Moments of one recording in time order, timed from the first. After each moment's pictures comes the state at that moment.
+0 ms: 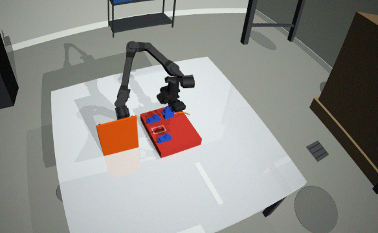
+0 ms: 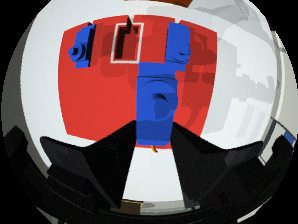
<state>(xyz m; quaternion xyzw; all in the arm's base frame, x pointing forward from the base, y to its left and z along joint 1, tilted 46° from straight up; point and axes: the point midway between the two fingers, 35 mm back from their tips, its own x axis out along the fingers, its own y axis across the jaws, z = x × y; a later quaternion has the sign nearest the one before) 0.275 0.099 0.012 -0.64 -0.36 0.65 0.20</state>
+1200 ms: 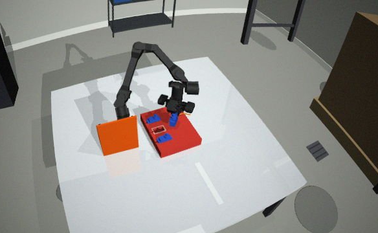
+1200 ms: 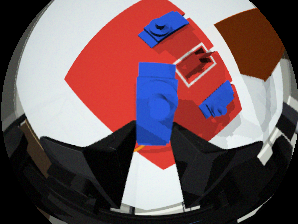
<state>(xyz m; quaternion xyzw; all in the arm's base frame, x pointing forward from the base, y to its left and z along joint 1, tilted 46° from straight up) 0.284 0.068 -0.020 -0.67 -0.57 0.47 -0.05</state>
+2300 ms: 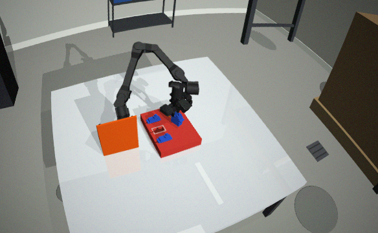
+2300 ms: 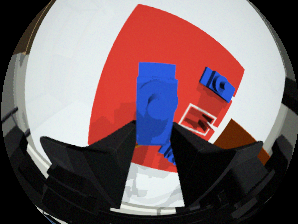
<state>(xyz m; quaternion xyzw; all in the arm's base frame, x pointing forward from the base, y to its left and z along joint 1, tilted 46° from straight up) 0.284 0.068 -0.020 -0.53 -0.73 0.09 -0.41</state>
